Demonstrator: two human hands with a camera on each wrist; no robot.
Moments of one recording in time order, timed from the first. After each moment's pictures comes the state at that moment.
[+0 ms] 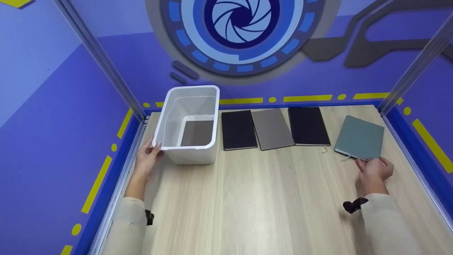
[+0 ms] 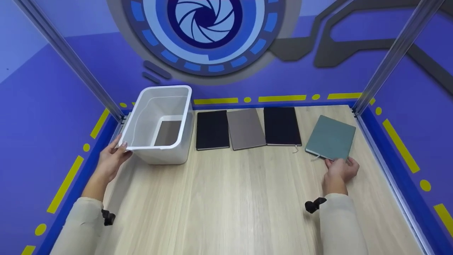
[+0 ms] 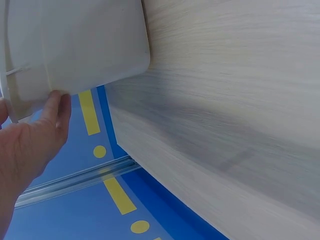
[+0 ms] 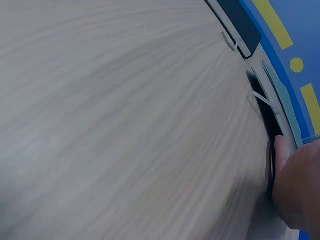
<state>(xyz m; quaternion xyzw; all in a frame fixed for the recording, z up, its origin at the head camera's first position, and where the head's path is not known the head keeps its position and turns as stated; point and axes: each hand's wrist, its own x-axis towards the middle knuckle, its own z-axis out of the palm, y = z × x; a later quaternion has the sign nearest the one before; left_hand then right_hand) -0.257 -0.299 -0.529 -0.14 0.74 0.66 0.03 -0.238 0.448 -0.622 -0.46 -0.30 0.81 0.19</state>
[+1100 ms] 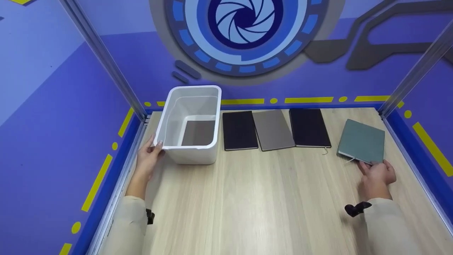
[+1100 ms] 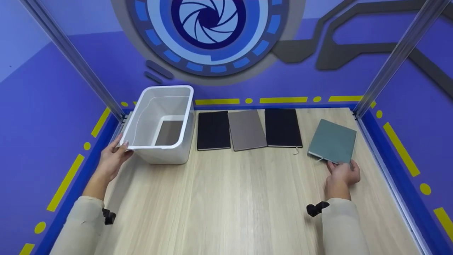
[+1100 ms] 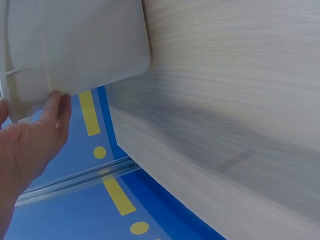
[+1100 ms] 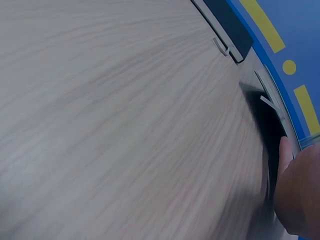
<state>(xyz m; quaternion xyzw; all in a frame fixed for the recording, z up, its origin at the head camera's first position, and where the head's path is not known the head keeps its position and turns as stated) -0.257 -0.298 -0.532 -0.15 0.73 0.67 0.02 -0.233 0.453 -0.618 -0.46 -0.21 0.83 0.23</state>
